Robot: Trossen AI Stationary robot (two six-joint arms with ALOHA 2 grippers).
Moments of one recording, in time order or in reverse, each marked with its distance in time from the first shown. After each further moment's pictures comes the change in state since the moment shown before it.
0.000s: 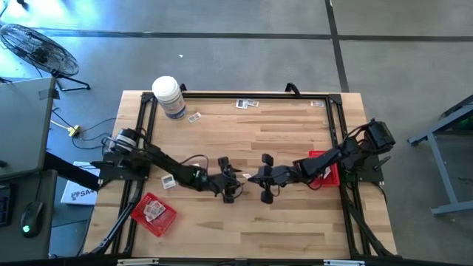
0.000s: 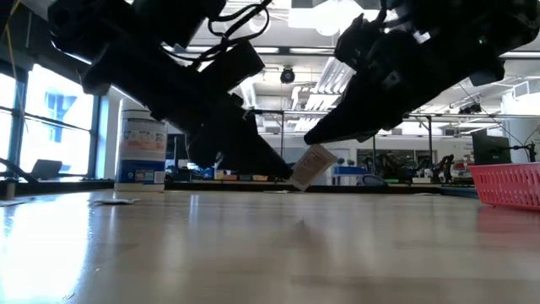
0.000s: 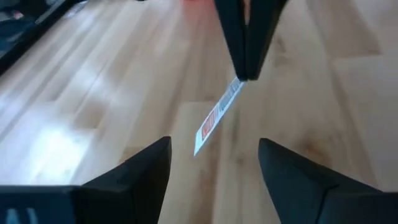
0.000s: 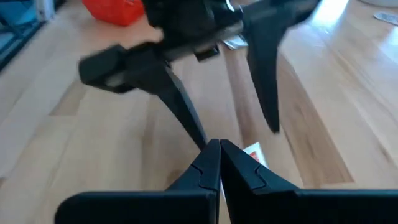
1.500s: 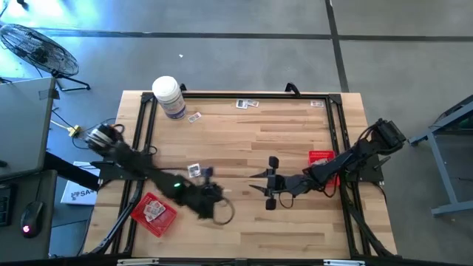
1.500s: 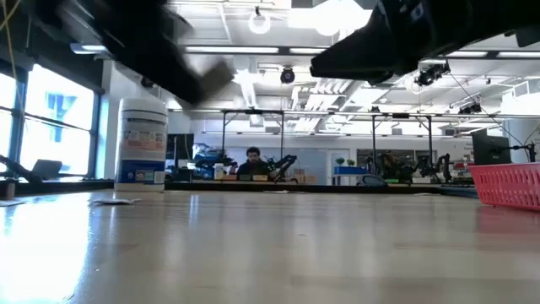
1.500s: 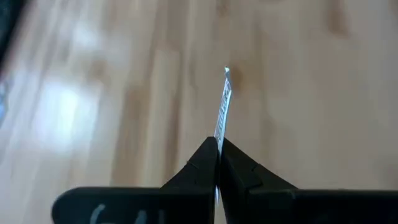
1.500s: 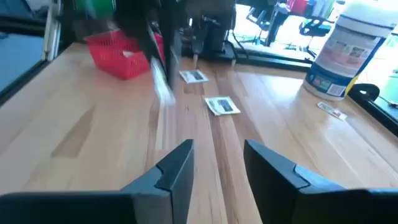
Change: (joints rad) left arm -0.237 -0.252 0.268 -1.001 -0.068 -0.294; right arm 0.157 -0.103 0.000 0.088 0.295 -0.198
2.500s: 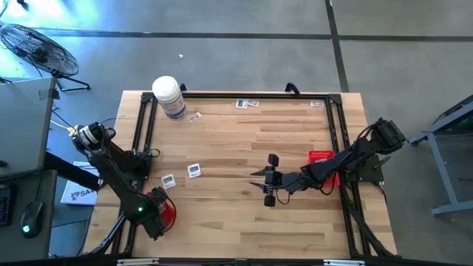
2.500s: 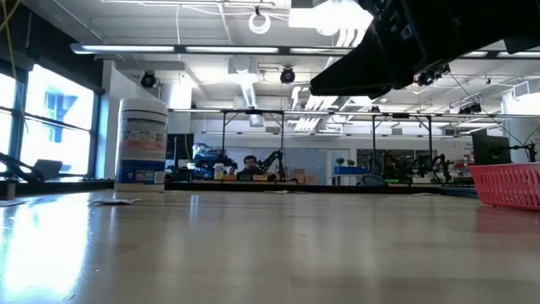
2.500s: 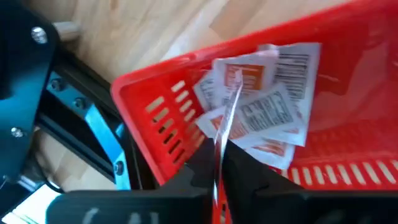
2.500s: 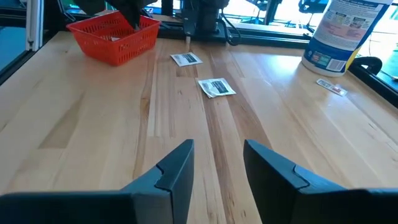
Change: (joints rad) left arm -0.418 -0.097 -0.176 -0.652 0.753 -1.322; right arm -0.038 0.000 0.000 -0.072 -0.035 0.080
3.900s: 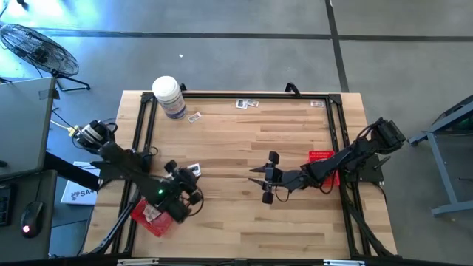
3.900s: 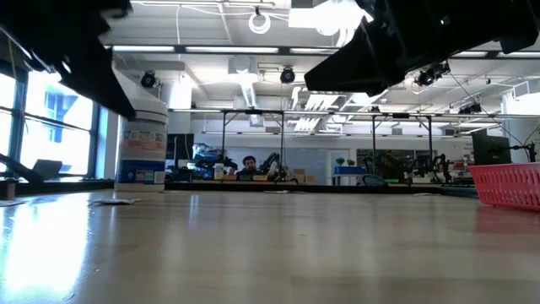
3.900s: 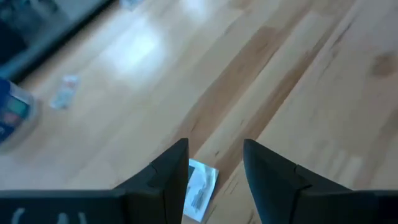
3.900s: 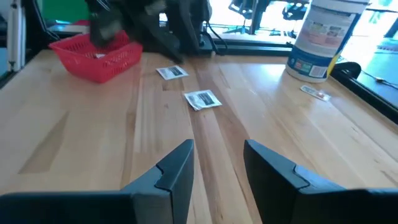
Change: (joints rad) left arm 0.282 0.001 0.025 0.206 -1.054 0.355; right arm -0.017 0.000 0.000 0.044 0.042 0.008
